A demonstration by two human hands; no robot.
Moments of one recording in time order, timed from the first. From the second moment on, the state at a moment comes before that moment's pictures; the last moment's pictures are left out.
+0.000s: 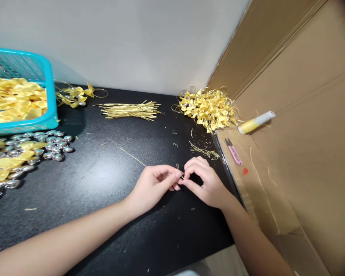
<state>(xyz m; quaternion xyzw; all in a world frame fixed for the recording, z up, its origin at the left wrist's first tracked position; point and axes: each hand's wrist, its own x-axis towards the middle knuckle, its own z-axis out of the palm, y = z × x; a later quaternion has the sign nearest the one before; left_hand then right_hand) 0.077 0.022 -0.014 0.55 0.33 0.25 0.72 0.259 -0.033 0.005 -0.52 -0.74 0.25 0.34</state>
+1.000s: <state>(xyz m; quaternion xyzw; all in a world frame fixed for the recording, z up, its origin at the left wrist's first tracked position) 0.079 0.021 -0.014 0.51 0.34 0.25 0.75 0.259 -0.035 -0.001 -0.54 -0.76 0.13 0.34</state>
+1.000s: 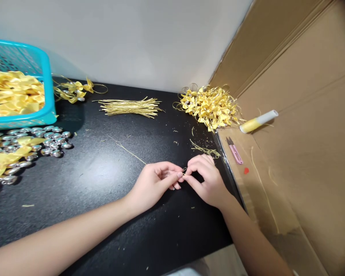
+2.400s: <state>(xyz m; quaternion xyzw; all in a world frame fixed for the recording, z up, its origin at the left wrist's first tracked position) 0.076 0.041 -0.007 0.57 0.28 0.16 0.76 0.255 -0.030 0.004 -0.58 -0.62 0.37 0.38</state>
